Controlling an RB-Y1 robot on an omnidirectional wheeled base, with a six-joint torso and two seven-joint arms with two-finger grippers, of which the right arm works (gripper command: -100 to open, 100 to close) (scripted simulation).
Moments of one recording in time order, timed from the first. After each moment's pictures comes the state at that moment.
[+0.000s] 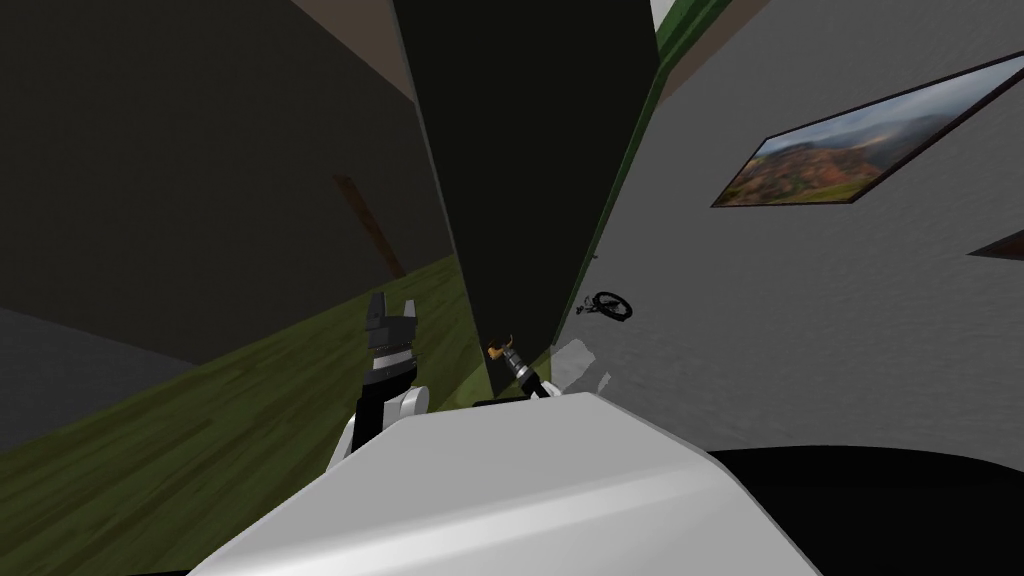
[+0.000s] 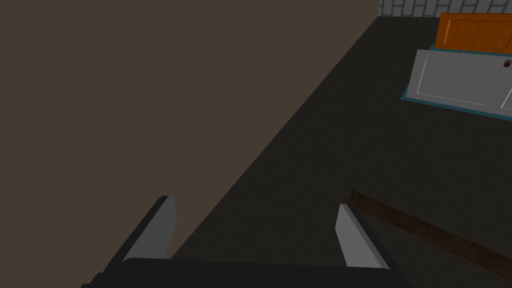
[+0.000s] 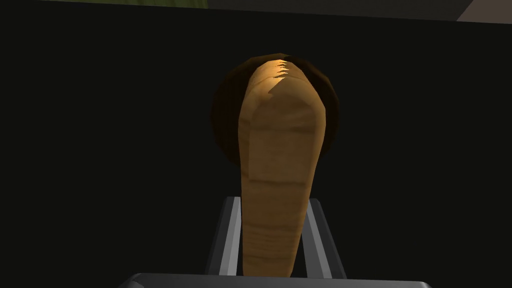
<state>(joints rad) -0.08 -0.06 0.58 -0.75 -0.02 -0.78 -0.04</state>
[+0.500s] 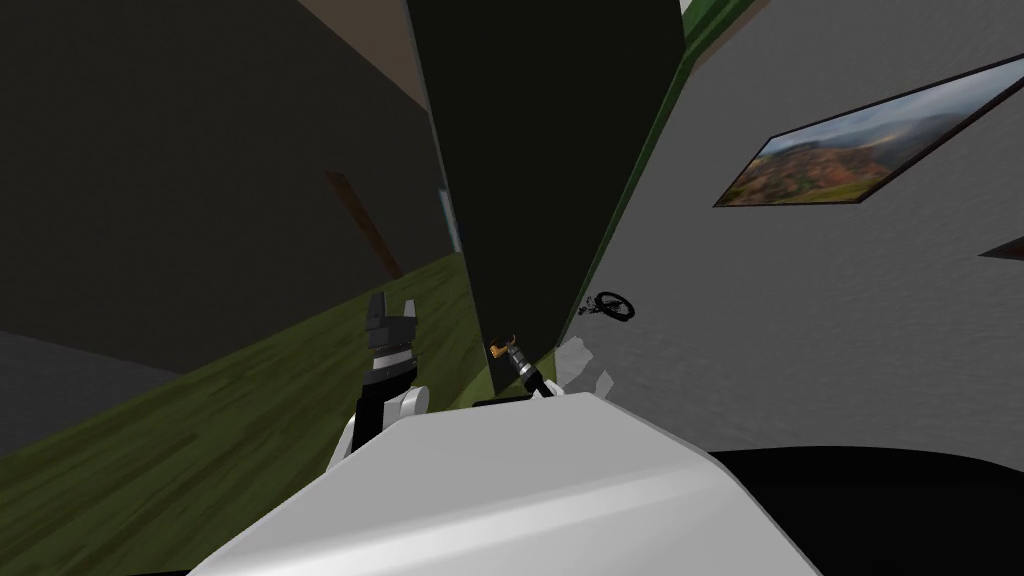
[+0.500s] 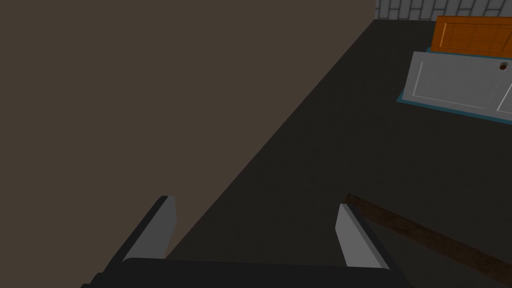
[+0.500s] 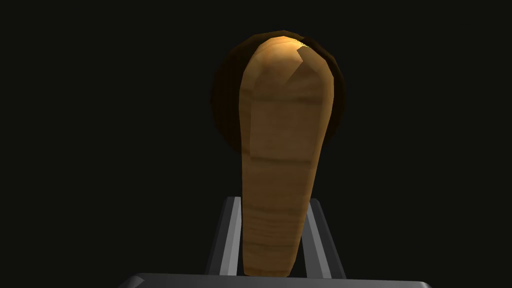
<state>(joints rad) -0.07 -0.07 0.53 -0.77 -0.03 -0.76 -0.03</state>
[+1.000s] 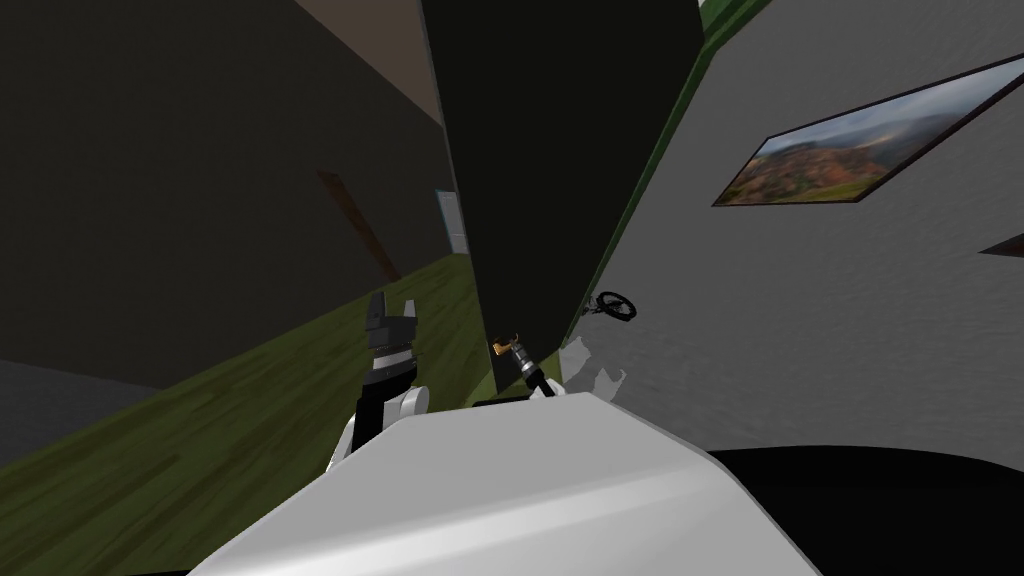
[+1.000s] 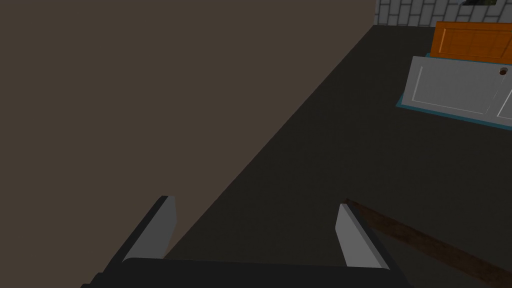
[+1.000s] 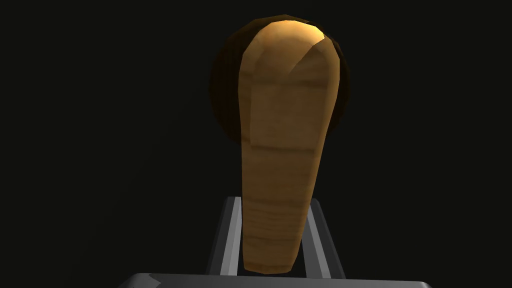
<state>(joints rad) -0.08 -0.06 0.47 -0.75 -0.05 -0.76 -0.01</state>
